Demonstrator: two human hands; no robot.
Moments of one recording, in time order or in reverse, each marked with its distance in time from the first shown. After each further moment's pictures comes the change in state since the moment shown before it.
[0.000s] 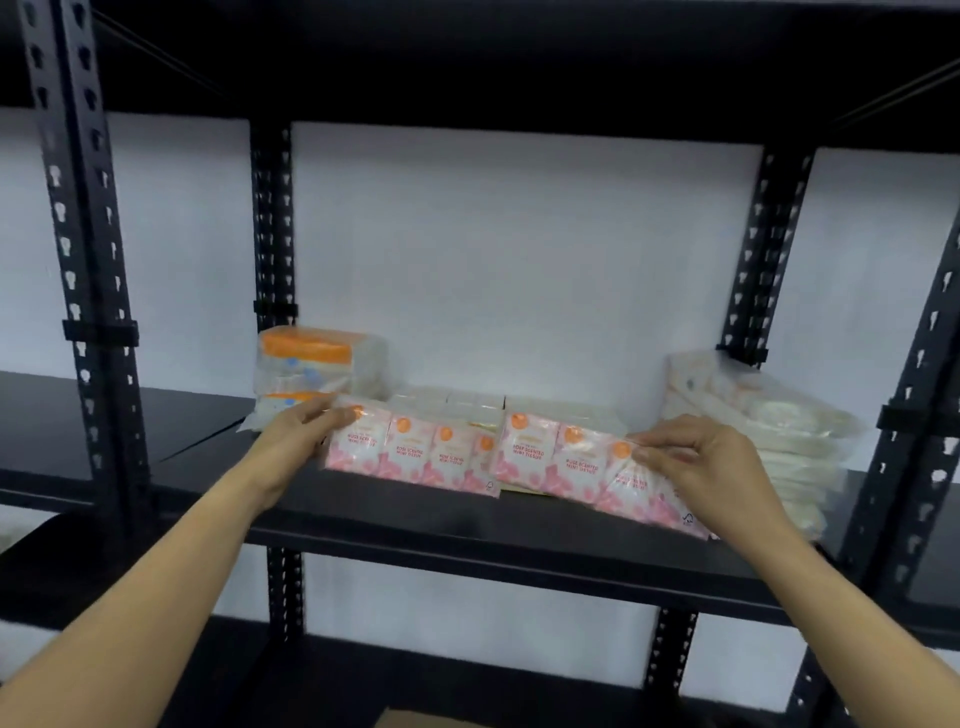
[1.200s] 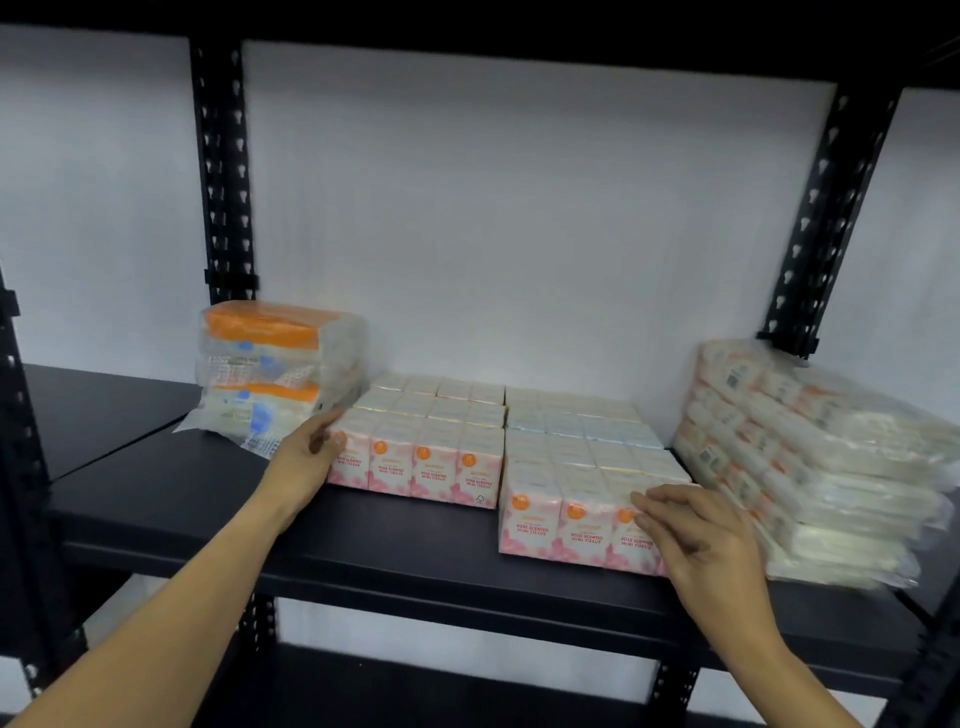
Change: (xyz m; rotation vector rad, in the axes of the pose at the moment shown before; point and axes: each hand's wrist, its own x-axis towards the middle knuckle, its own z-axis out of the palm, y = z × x) left_hand 0.110 -0.112 0.025 0.208 0.130 0.028; right_hand 0.001 0.134 0.077 -0.347 0.192 -0.285
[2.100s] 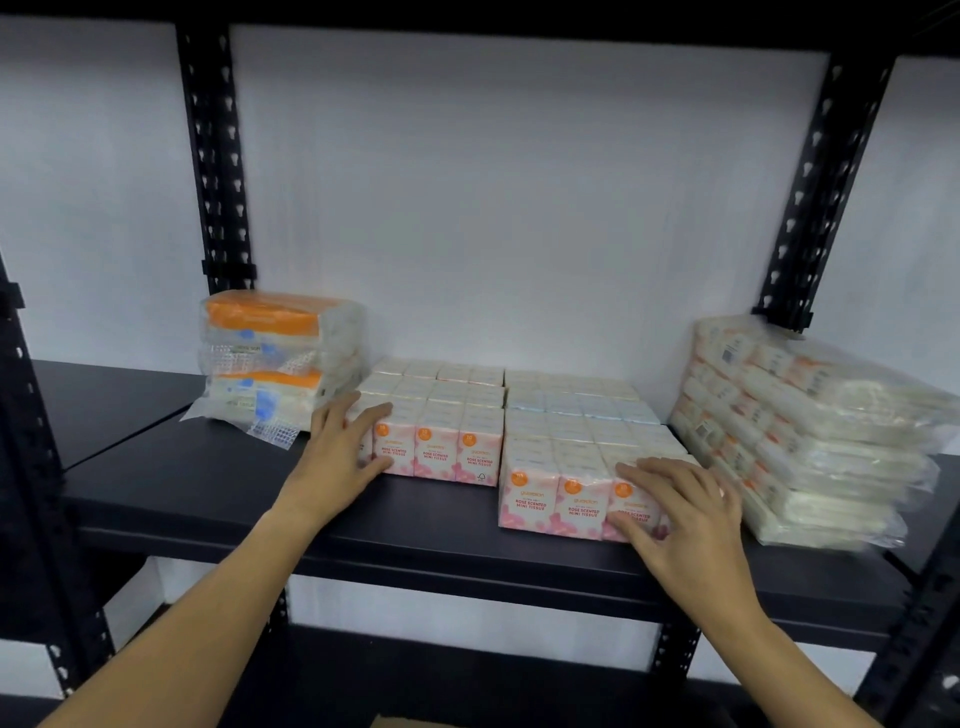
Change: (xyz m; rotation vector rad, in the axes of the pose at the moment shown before) left_hand -0.021 0.005 0.021 0.689 -0.039 0.338; right_hand -0.011 -0.017 -0.001 -0.253 -0.132 0.015
